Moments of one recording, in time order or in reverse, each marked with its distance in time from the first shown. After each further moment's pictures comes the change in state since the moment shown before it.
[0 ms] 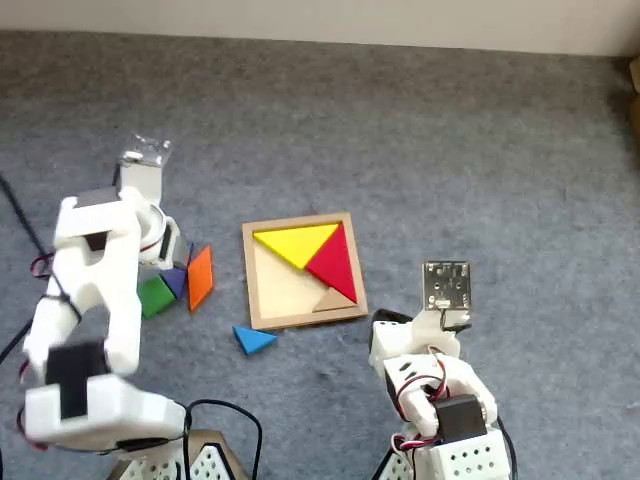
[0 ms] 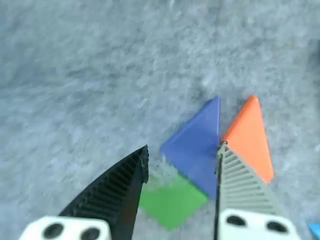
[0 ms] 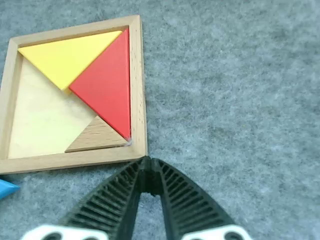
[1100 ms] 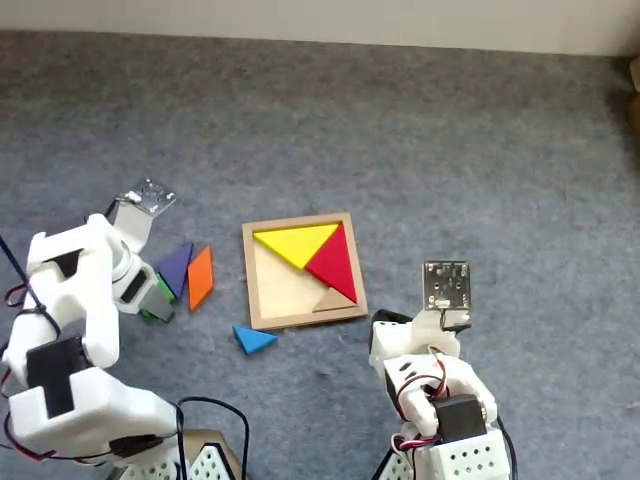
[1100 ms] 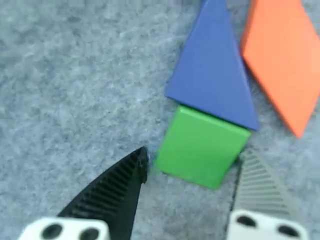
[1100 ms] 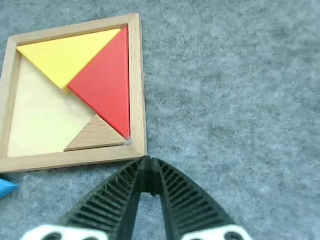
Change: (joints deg) left arm -9.9 3.1 7.9 -4.2 -31.9; right arm 0.0 0.3 0.0 0.0 0.0
